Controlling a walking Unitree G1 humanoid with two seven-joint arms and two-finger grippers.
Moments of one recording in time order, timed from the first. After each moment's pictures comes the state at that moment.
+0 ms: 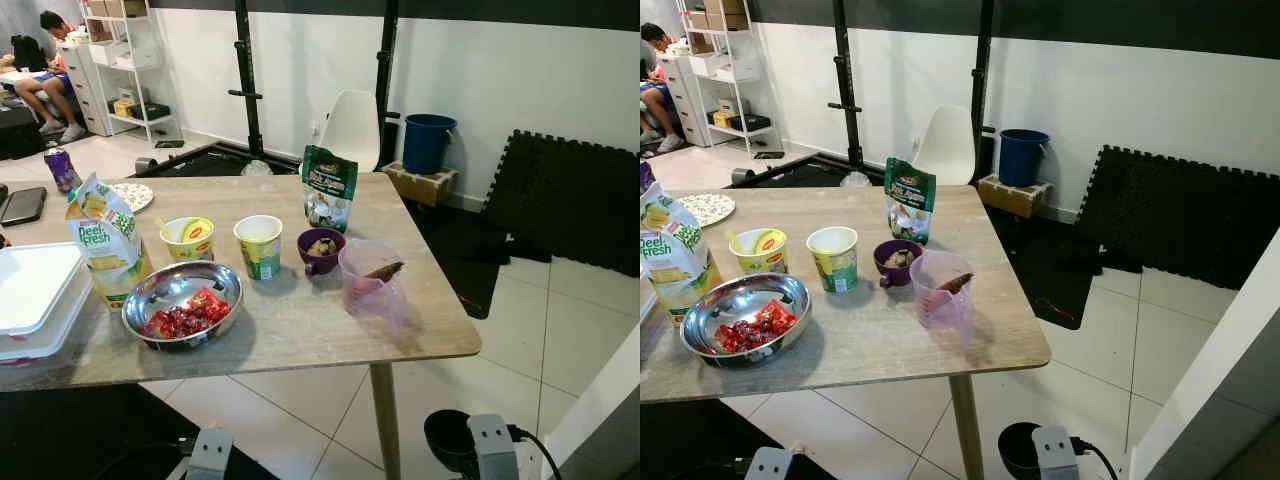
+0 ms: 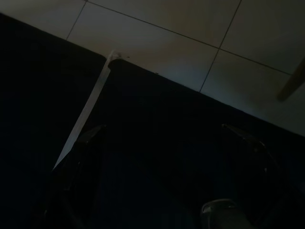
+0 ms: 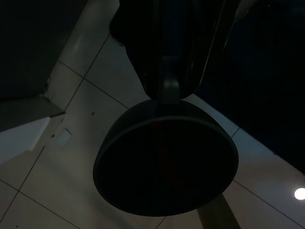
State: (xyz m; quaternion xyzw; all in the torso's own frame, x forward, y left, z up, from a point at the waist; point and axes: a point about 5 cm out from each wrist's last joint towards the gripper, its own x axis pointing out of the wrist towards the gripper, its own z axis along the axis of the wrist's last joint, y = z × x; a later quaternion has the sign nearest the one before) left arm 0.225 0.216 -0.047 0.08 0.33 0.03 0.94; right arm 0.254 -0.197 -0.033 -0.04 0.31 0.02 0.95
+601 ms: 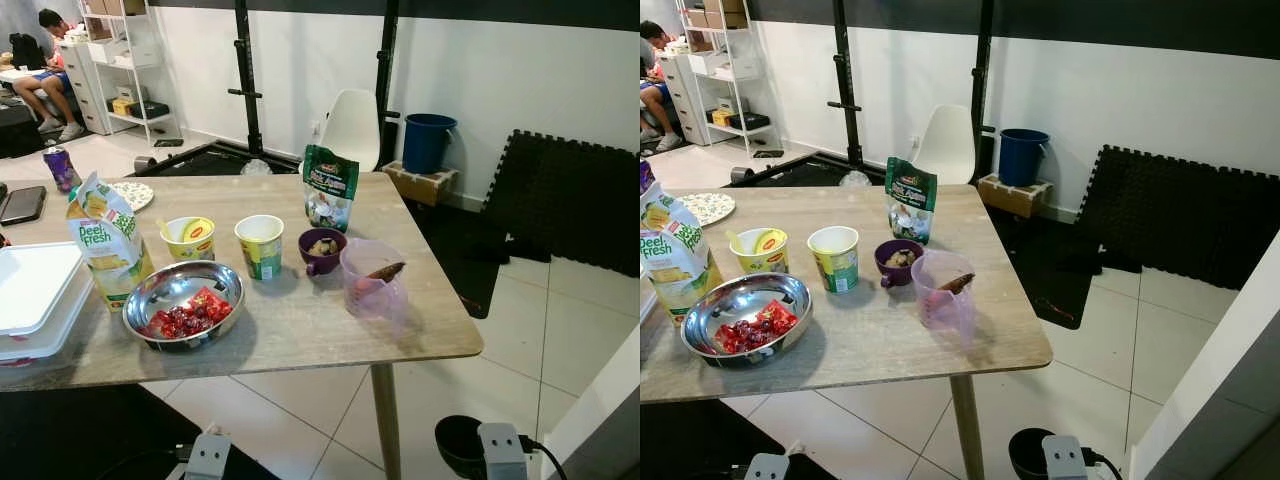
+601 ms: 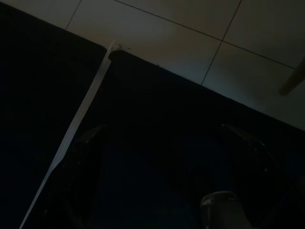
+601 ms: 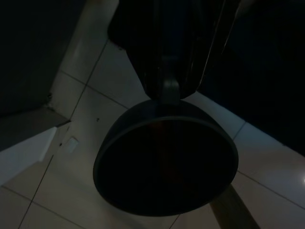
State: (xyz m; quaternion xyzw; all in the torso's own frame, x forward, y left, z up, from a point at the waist) left arm 0.220 0.218 -0.051 0.07 0.34 0.04 0.94; right arm 0.245 -0.203 -0.038 -0.01 0.29 -0.02 0.96
